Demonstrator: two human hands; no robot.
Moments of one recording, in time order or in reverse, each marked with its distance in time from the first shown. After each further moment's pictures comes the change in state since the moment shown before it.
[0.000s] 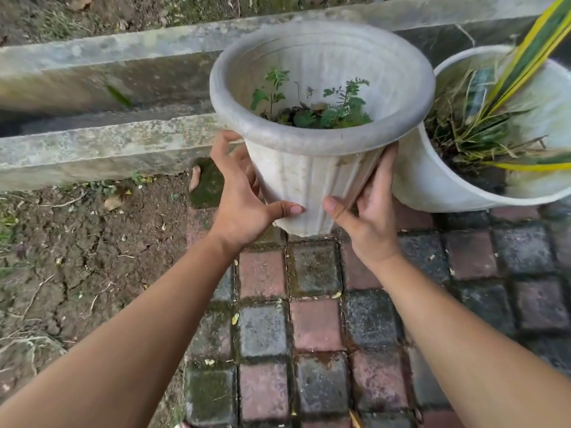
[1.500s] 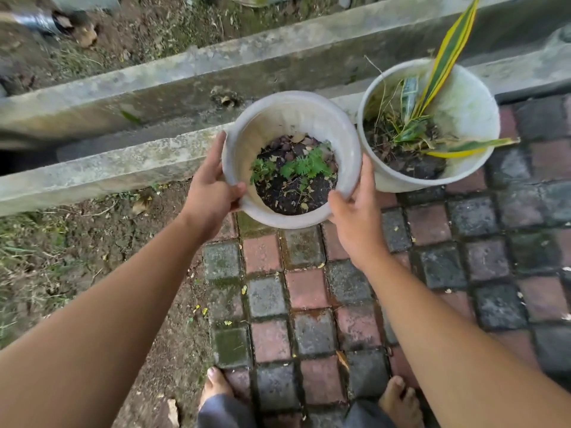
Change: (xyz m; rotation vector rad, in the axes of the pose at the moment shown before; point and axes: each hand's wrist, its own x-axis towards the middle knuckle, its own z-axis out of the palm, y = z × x) left_hand -0.016 0.101 -0.025 -0.088 0.018 -0.498; right_hand -0.036 -0.094 -0.028 -0.153 0.181 0.490
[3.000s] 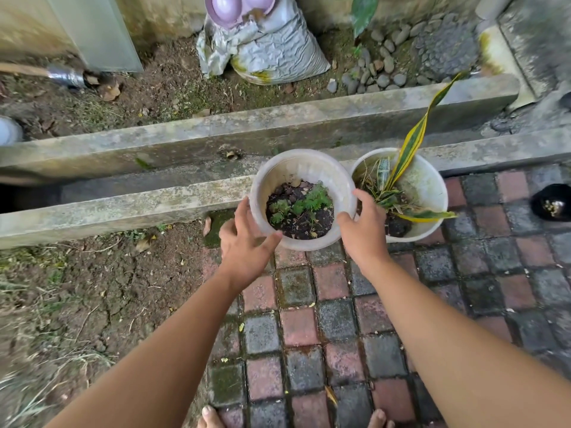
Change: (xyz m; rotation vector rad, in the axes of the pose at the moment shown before) left_hand -0.052 0.031 0.018 0.538 -0.030 0.008; right_hand 0.020 -0.101 -0.022 -0.329 0.089 0.066
